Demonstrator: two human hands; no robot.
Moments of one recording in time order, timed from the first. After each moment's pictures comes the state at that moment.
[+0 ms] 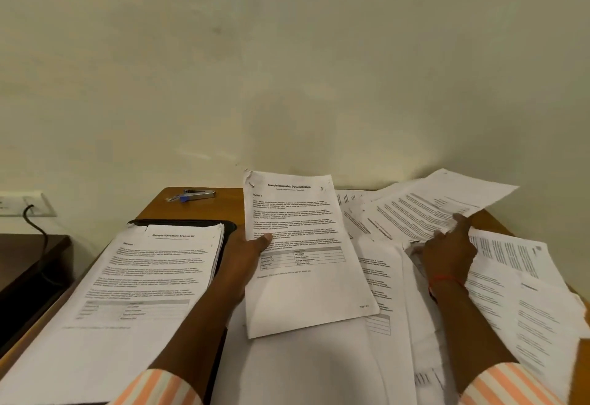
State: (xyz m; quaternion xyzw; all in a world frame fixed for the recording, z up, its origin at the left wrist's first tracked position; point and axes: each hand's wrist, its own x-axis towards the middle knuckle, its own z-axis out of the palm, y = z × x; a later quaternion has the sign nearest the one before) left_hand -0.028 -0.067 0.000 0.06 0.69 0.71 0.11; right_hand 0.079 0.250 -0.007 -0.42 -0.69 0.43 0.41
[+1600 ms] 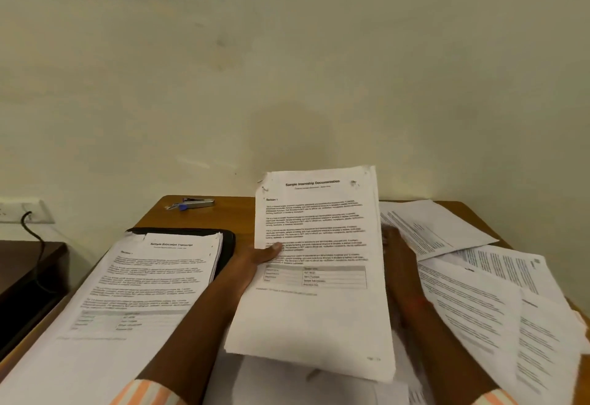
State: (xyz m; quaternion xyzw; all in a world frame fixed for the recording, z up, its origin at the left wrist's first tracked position) left_hand -0.024 -0.067 0.019 0.07 0.59 0.75 0.29; right_hand 0.058 0.194 -0.002 -0.21 -0.81 0.46 0.29
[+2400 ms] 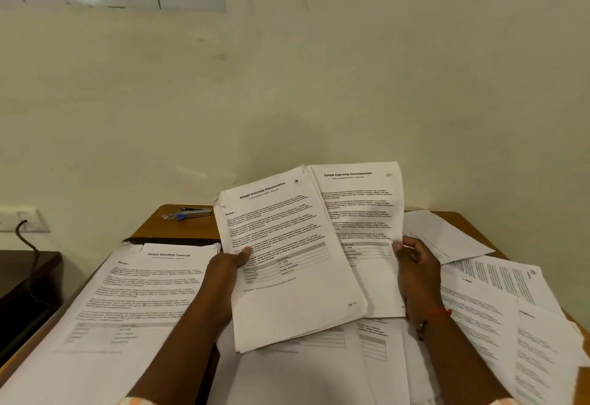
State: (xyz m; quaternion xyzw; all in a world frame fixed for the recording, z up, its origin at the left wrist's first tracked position) left_hand -0.036 -0.083 0.008 -0.04 0.56 0.81 0.16; right_hand 0.072 0.216 -0.007 -0.25 -0.62 0.64 0.38
